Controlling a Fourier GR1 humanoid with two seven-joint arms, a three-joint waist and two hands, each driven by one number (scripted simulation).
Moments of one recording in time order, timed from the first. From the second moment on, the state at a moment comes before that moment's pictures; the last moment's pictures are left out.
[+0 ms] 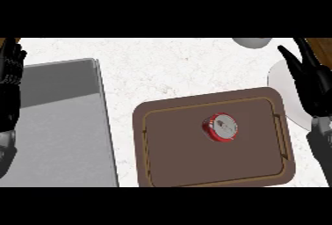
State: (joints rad) left arm -0.26 0.59 -0.08 -1.52 0.16 0.34 -0.17; right arm -0.36 -0.47 0.04 -1.48 -0.34 -0.13 0.09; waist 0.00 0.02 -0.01
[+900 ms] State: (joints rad) left arm -0.28 0.54 -0.13 -1.49 0.18 0.28 -0.03; right arm -0.45 -0.26 0.30 -1.39 0.32 -0.87 0.46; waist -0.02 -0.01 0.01
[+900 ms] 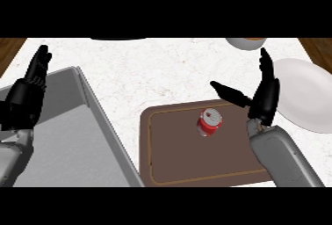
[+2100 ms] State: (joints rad) left arm -0.26 0.52 -0.11 -1.50 0.17 0.28 0.04; right arm -0.56 -0.11 0.41 -1.45 0.85 -0.38 1.19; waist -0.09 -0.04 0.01
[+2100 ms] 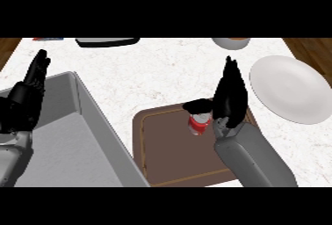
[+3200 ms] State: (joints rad) left arm -0.29 0.48 -0.13 -1.50 0.15 0.26 0.04; right arm -0.43 -0.01 0.31 -1.60 0.90 -0.05 1.25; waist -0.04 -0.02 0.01
